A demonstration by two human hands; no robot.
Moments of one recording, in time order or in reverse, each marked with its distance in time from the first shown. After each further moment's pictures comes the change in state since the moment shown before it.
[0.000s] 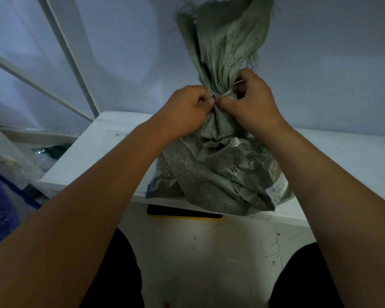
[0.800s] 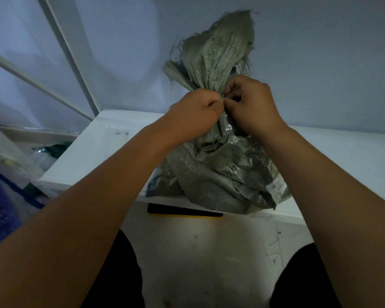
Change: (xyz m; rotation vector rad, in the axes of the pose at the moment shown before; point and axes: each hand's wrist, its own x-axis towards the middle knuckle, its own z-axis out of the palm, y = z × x) left_hand -0.015 0.020 0.003 -0.128 -0.101 -0.035; right_hand 0.002 0.014 0.001 -0.273 -0.011 -0.127
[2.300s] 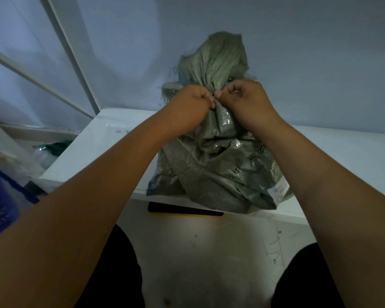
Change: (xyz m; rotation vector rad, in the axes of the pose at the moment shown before) left_hand 0.010 -0.006 -0.002 -0.246 0.040 -0.274; right_hand 0.003 -0.002 0.016 0.457 -0.072 0.274
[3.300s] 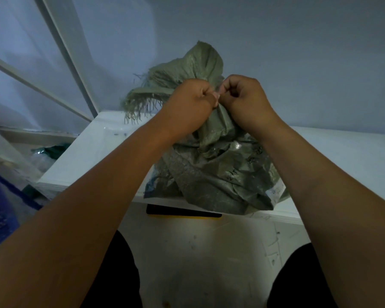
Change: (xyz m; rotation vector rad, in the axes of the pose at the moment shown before) left_hand -0.007 0.013 0.001 0.117 0.093 0.217; right_hand -0.003 -0.008 -0.011 -0.079 -0.014 -0.120
